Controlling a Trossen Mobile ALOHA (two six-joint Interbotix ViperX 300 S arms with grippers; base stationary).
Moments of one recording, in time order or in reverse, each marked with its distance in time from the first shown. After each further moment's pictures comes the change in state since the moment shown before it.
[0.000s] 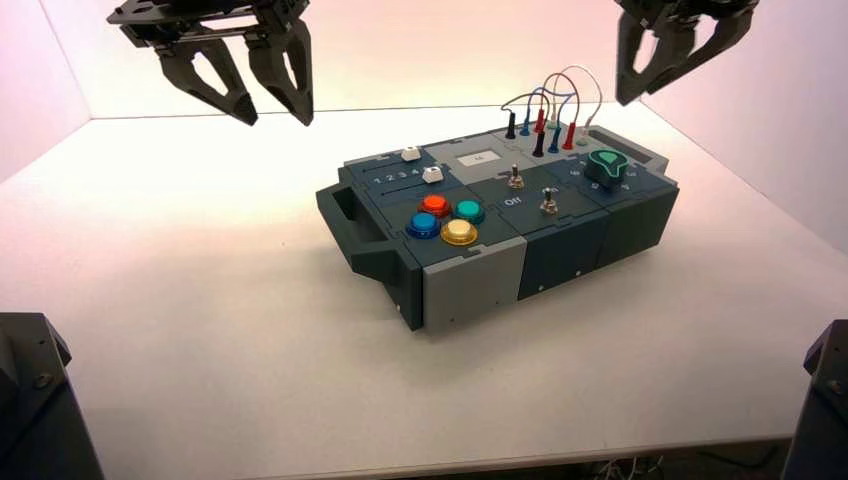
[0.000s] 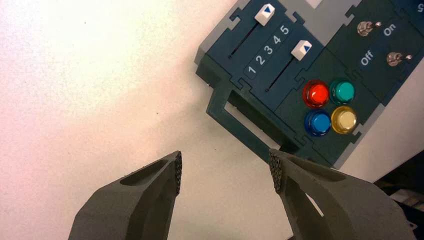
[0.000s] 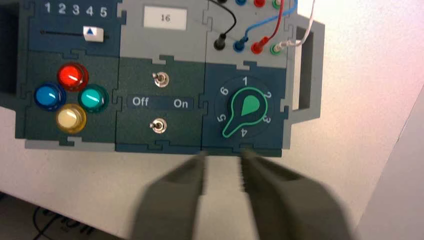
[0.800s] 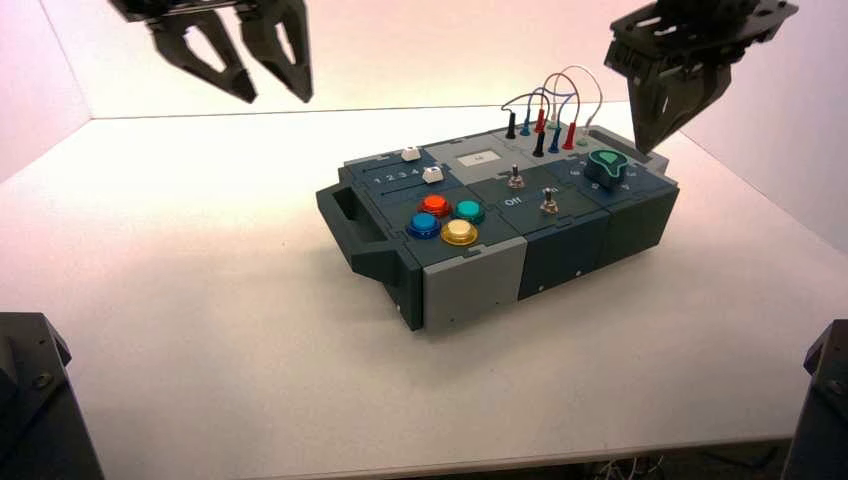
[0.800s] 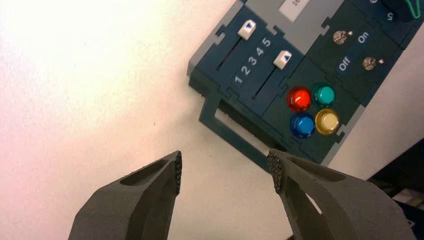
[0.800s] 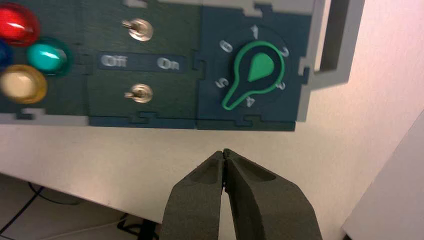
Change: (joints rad) left arm -0.021 -0.031 -0.028 -0.002 0.017 0.026; right arm -0.037 0.179 -0.015 -0.011 0.064 -0.003
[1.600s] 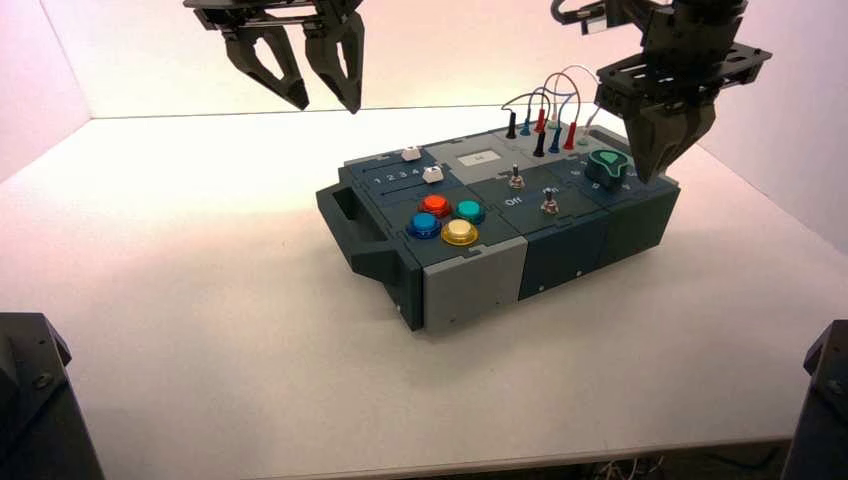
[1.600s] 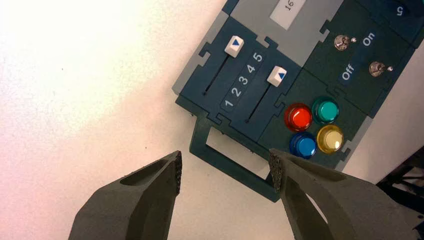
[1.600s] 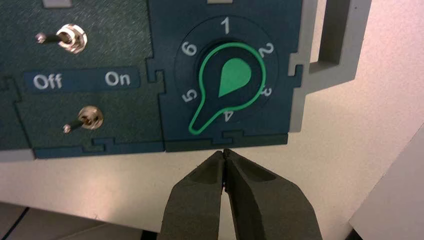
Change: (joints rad) left arm -0.041 0.206 -0.130 0.000 -0.008 0.049; right arm -0.086 0.198 -0.066 0.002 -0.029 0.000
